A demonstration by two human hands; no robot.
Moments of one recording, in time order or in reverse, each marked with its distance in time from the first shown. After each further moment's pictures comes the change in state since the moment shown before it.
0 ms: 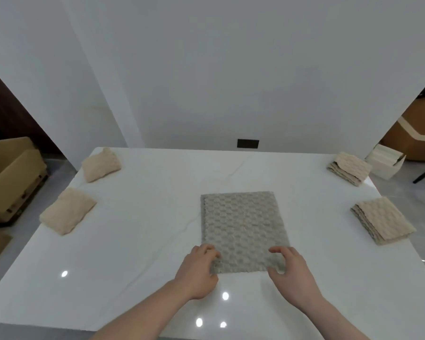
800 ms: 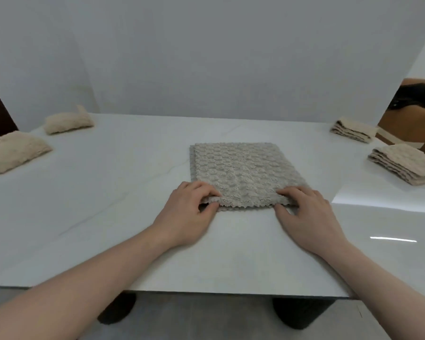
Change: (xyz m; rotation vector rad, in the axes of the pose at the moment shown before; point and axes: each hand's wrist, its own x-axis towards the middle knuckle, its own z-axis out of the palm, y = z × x) left_hand 0.031 -0.067 0.110 -0.015 0.570 0.337; right_hand 0.031 0.101 0.110 -0.287 0.514 -0.324
